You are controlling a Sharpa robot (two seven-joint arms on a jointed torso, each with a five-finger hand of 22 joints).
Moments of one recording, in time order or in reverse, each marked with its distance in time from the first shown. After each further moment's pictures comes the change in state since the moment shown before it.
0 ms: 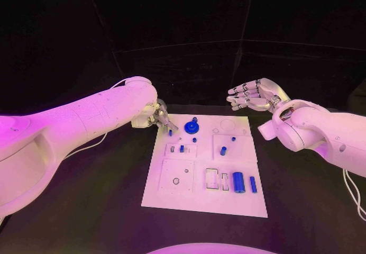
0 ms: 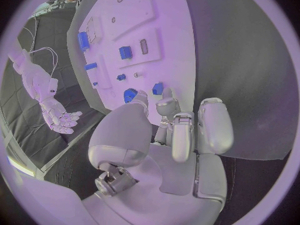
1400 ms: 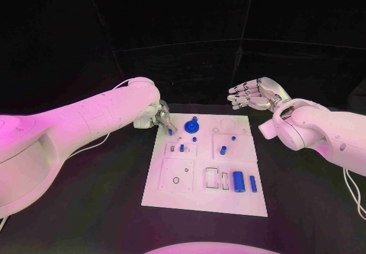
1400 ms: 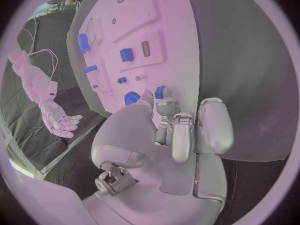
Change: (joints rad) left arm -0.004 0.016 -0.007 -0.006 -0.001 0.004 -0.002; left_hand 0.078 0.051 0.015 -0.048 0.000 0.003 0.003 0.000 -0.007 0.000 0.000 0.000 -0.004 0.000 0.000 0.000 0.000 0.000 0.000 0.000 0.000 -0.002; right arm 0.000 0.000 0.000 -0.006 -0.001 0.001 0.002; right_hand 0.004 0.004 0.008 -0.008 0.015 0.000 0.000 0.000 0.001 0.000 0.000 0.000 0.000 0.000 0.000 0.000 0.000 0.000 0.004 0.004 -0.008 -0.005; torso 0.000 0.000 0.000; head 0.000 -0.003
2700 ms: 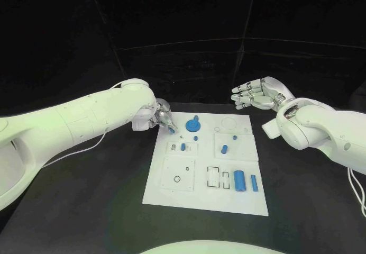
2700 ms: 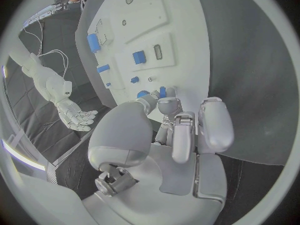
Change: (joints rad) left arm -0.003 -0.132 0.000 0.212 0.037 -0.123 0.046; left_hand 0.000 -0.012 0.494 -0.133 -0.008 0.000 -0.002 0.016 -0.025 -0.011 0.001 -0.024 -0.043 0.000 0.000 0.000 0.000 0.000 -0.003 0.003 -0.020 -0.012; right arm 0.000 -0.013 0.000 -0.004 0.000 0.013 -0.013; right_hand 0.008 0.008 0.011 -0.017 0.012 0.000 0.000 0.000 0.000 0.000 0.000 0.000 0.000 0.000 0.000 0.000 0.000 0.000 0.008 0.000 -0.008 -0.006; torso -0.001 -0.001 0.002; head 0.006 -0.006
